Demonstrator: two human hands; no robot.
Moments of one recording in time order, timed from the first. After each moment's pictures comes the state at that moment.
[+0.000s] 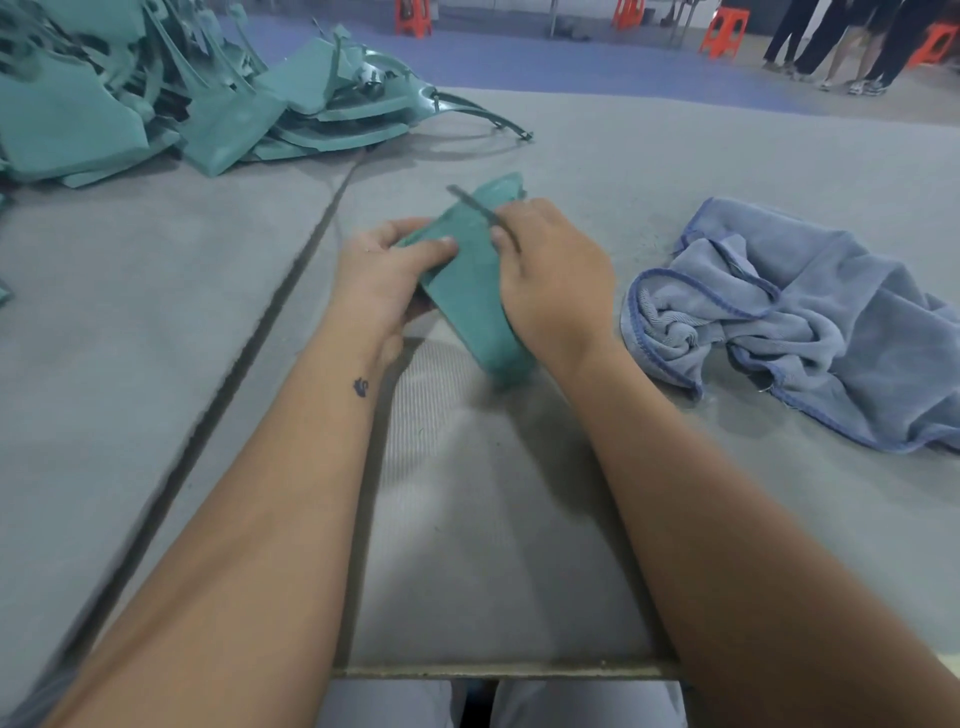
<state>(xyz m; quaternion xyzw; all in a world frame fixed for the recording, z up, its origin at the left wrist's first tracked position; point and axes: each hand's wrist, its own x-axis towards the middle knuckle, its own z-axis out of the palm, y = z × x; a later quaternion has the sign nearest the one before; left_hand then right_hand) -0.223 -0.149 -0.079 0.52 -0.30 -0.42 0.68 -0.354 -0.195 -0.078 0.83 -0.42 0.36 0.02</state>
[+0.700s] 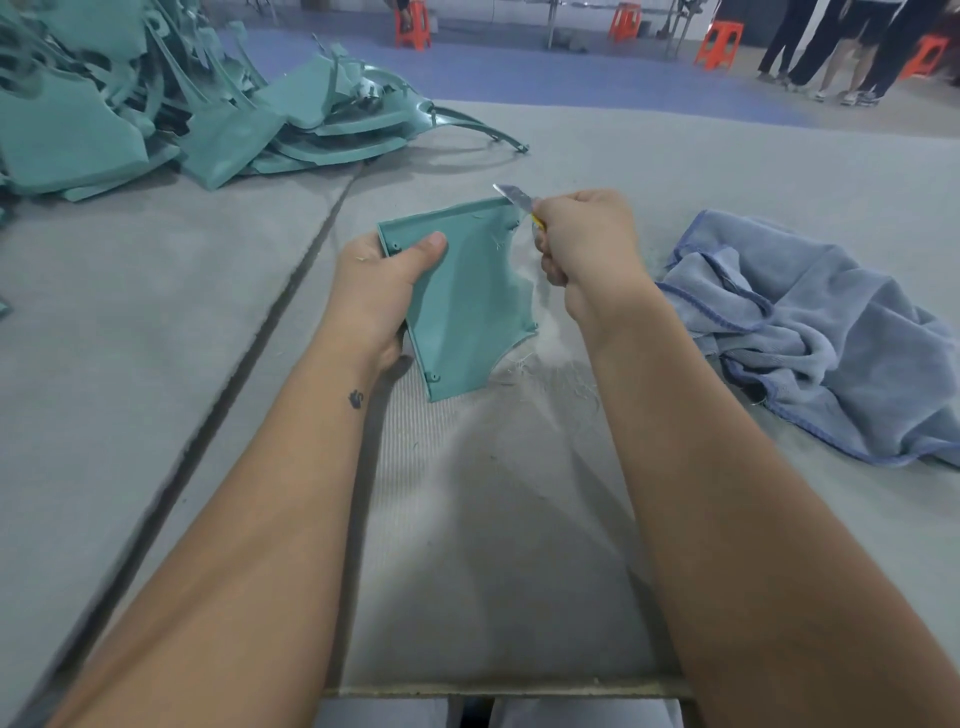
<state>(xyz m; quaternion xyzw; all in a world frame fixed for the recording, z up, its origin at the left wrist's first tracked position) -0.225 -0.144 -0.069 0.51 -0.32 -0.41 0.69 -0.353 -0.221 -0.038 0.54 -0.51 0.47 -0.48</state>
